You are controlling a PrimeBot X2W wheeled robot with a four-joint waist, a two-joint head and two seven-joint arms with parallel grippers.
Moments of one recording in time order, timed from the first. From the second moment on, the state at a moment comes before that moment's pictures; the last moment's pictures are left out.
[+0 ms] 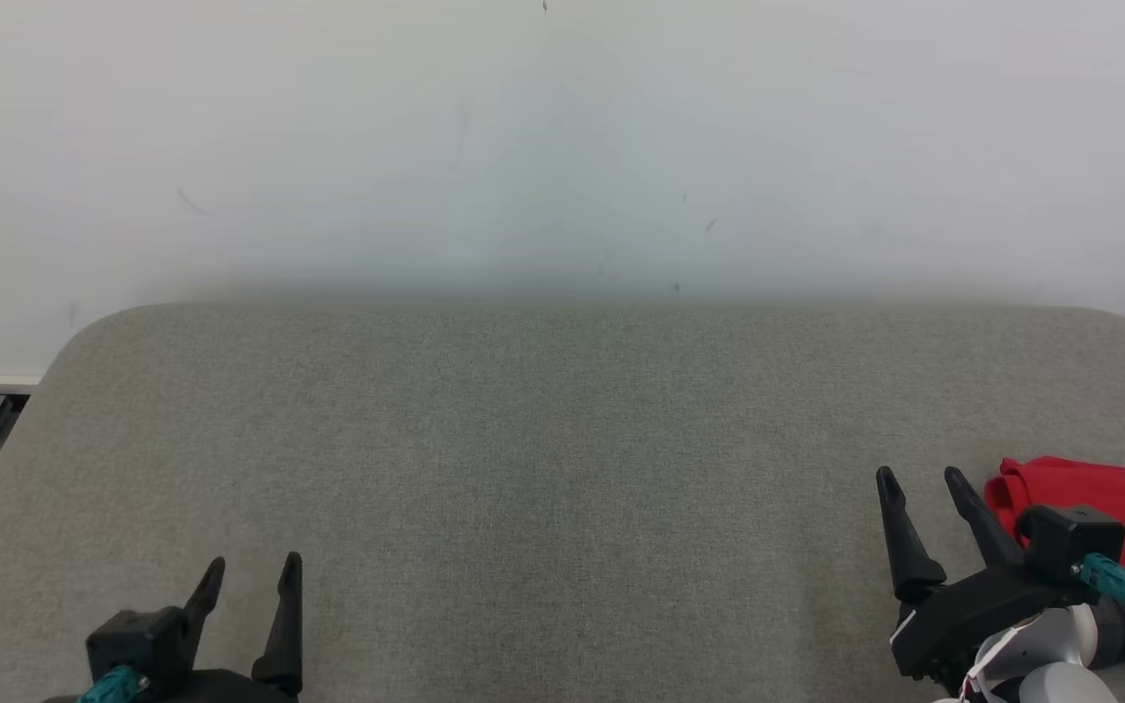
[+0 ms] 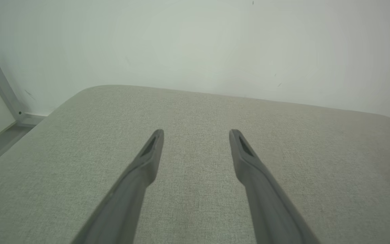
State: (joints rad) left arm -0.03 0.23 -0.29 0.14 -0.31 0.12 -0.03; right arm -0.09 -0.05 -0.07 0.26 0.29 0.09 -0.04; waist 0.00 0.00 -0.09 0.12
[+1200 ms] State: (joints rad) left arm 0.02 0.16 -0.24 0.21 -0.45 0.10 -0.03; right arm -0.03 -0.04 -0.06 0.33 0.41 0.08 -0.01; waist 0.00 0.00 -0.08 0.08
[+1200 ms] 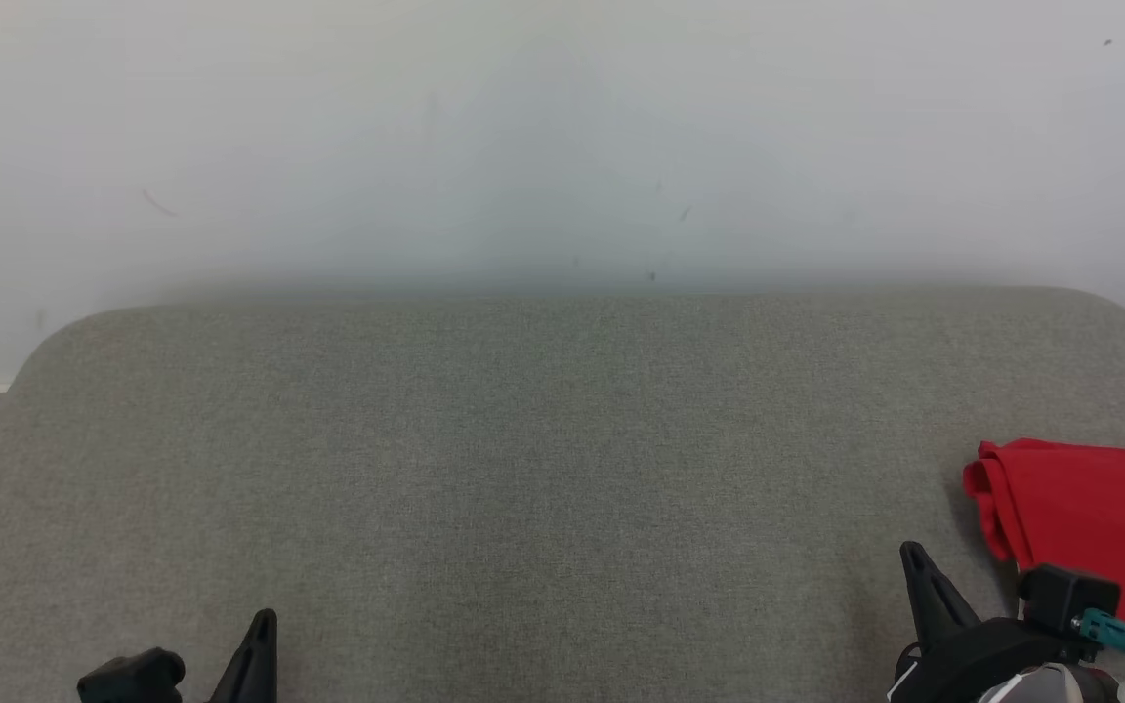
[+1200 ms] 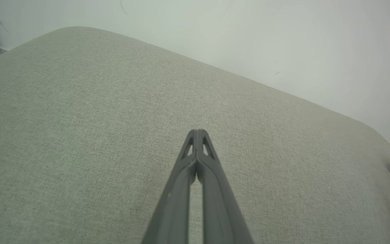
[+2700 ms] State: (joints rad) left arm -0.02 0.10 -0.07 0.25 -1.03 -0.01 0.05; right arm -0.05 -0.04 -0.10 0.32 1.01 0.10 0.05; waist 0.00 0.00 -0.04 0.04
